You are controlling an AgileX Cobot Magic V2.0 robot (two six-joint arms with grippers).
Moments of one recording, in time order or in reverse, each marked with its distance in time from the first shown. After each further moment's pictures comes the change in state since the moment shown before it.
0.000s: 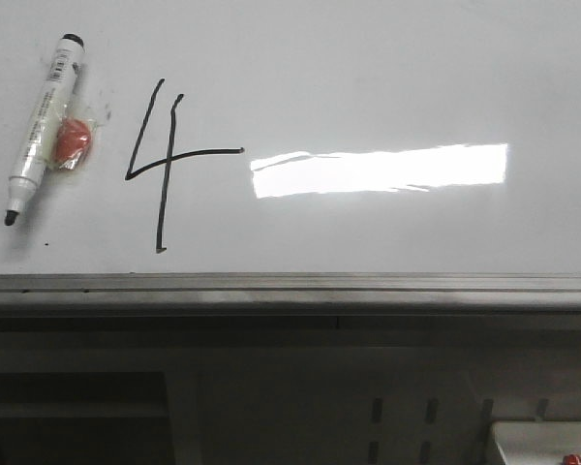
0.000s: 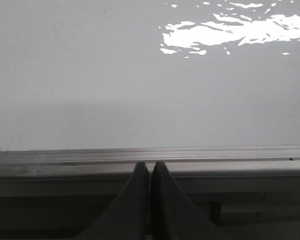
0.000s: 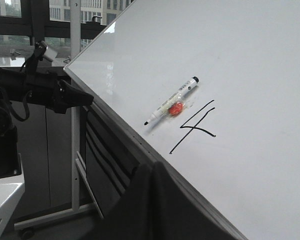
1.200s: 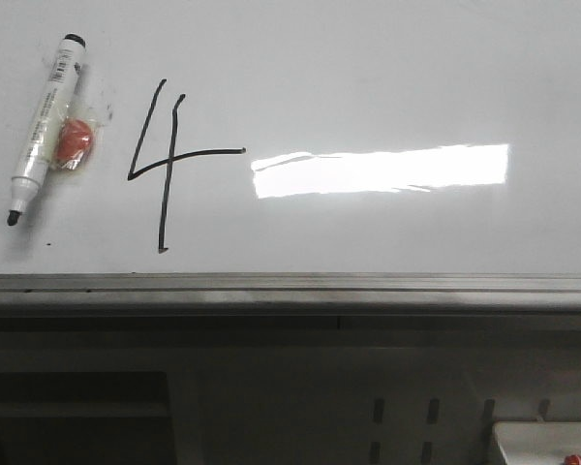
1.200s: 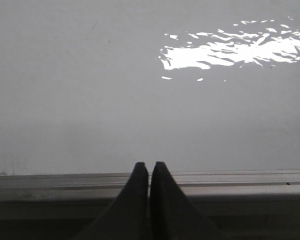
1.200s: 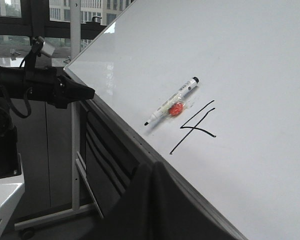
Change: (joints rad) left arm 0.000 0.000 0.000 0.000 -0.073 0.000; right arm 0.000 0.000 0.000 0.000 0.000 0.000
